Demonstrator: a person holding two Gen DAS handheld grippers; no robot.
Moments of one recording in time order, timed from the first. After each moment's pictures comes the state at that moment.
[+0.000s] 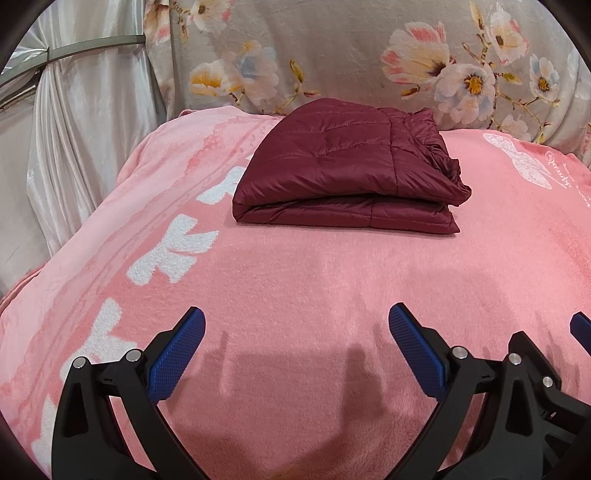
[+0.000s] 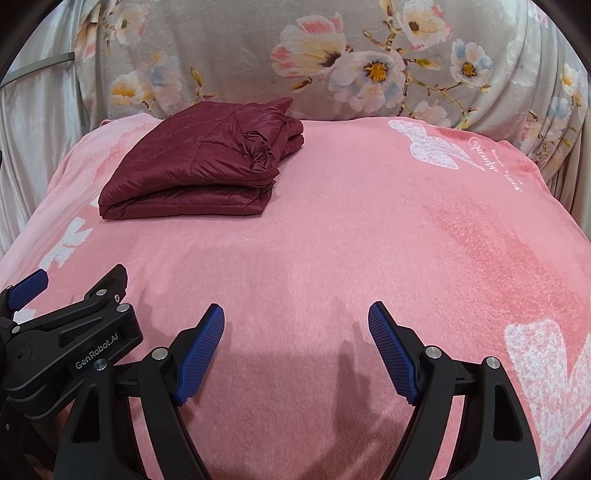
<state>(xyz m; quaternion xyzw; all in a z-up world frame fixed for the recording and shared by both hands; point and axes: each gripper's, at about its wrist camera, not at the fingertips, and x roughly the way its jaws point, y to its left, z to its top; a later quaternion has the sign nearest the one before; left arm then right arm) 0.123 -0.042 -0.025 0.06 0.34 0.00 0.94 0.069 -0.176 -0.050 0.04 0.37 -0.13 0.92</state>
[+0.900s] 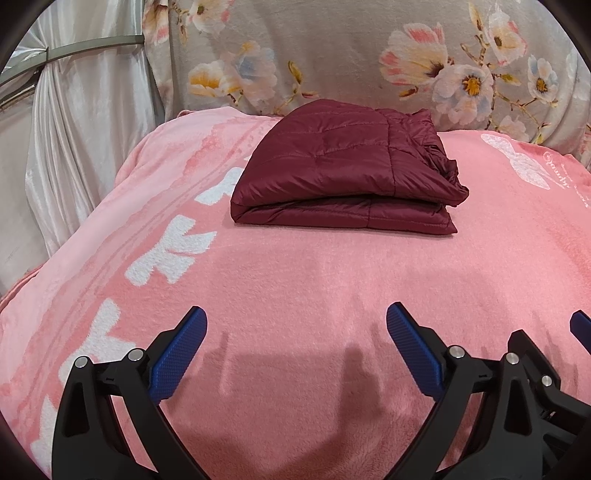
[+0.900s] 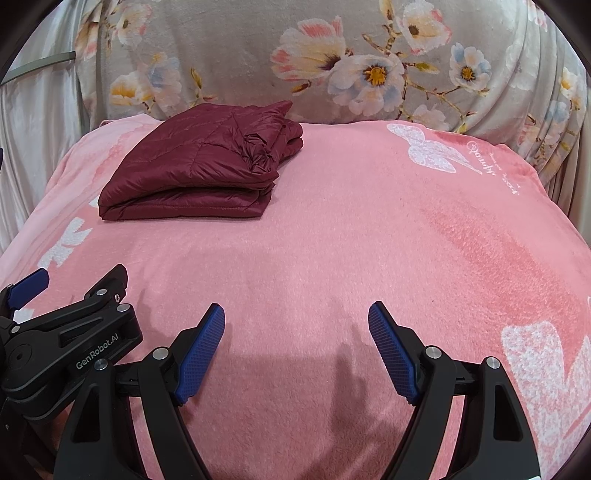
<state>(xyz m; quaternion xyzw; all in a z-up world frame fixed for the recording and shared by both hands) 0.122 -0.043 -0.023 0.06 0.33 -0.01 0.94 0.066 -0.176 -0.048 0.04 0.36 -0.14 0.92</state>
